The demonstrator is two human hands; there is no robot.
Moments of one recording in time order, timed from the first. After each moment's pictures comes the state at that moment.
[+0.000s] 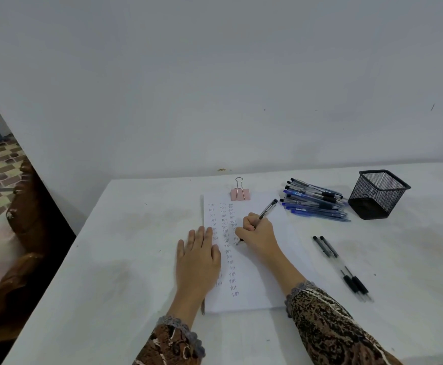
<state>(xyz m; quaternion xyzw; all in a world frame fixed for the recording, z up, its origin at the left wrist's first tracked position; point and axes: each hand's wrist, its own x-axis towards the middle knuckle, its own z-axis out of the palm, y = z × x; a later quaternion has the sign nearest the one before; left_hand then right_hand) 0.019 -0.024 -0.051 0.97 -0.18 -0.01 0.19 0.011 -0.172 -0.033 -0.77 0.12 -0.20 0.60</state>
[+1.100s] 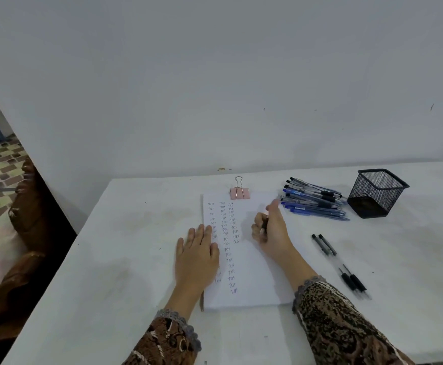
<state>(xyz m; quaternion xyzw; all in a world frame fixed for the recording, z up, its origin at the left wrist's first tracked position) 0.022 -0.021 -0.050 0.96 -0.19 -0.02 0.19 0.011 -0.195 -0.023 -0.46 0.20 -0.15 0.85</state>
